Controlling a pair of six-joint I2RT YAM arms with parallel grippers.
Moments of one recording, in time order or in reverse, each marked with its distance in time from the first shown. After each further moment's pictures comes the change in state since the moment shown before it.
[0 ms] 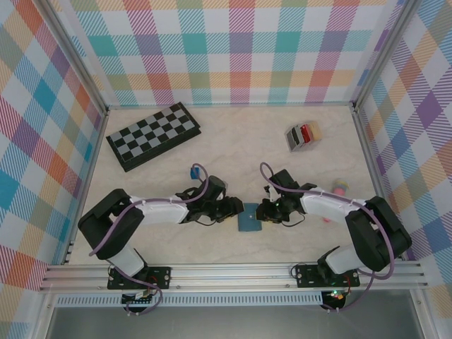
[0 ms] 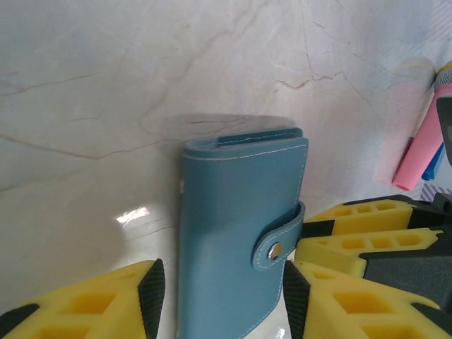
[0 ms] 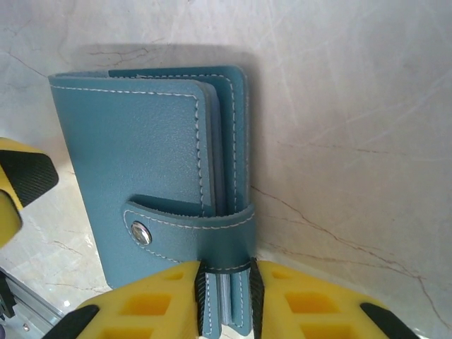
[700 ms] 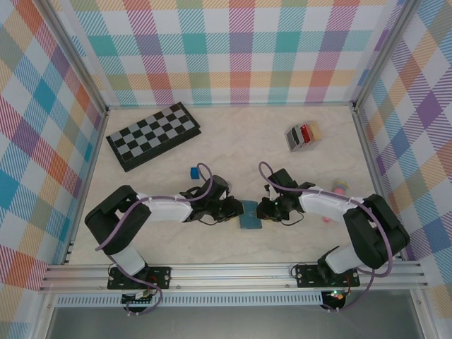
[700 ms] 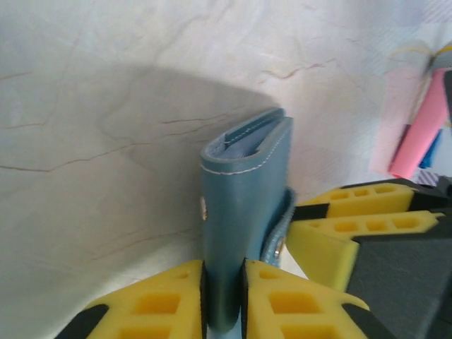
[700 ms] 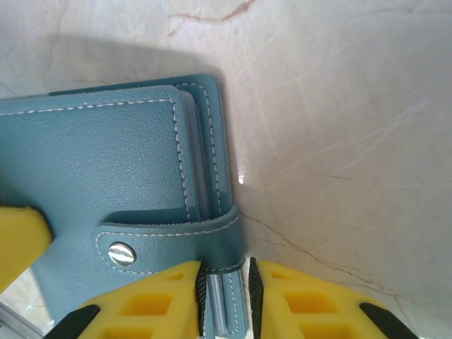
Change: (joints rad) left arm -0.004 0.032 0.015 0.040 0.035 0.010; right arm 0.006 0.008 0.019 -0.010 0.069 0.011
